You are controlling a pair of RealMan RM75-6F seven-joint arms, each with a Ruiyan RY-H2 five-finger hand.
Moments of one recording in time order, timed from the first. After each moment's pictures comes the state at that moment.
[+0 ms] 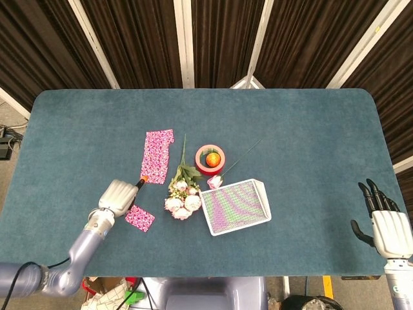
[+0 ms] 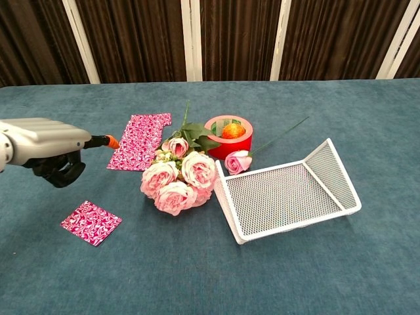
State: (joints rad) left arm -0.87 -1.41 0.05 -1.77 0.66 1.10 0.79; right arm 0.08 -1.14 0.08 -1.57 -1.47 1.47 -0.04
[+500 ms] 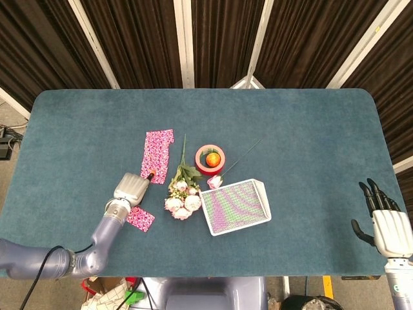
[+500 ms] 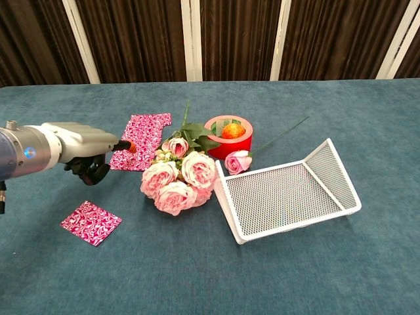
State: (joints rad) left arm -0.98 -1.54 -0.03 -1.62 0.43 1.03 0.92; right arm 0.08 -1.14 0.08 -1.56 -1.47 1.47 -0.02
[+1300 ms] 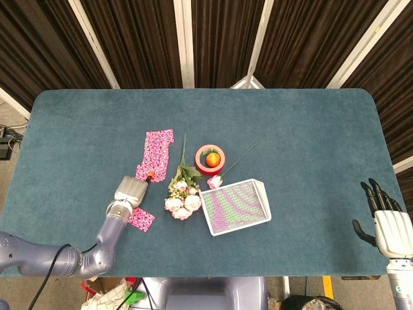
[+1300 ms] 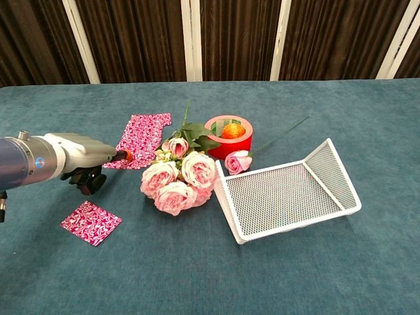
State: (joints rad) left arm -1.02 -1.58 -0.01 -1.59 0.28 1.04 1.00; right arm 0.08 -1.13 0.08 -1.56 -1.48 1.48 -0.01
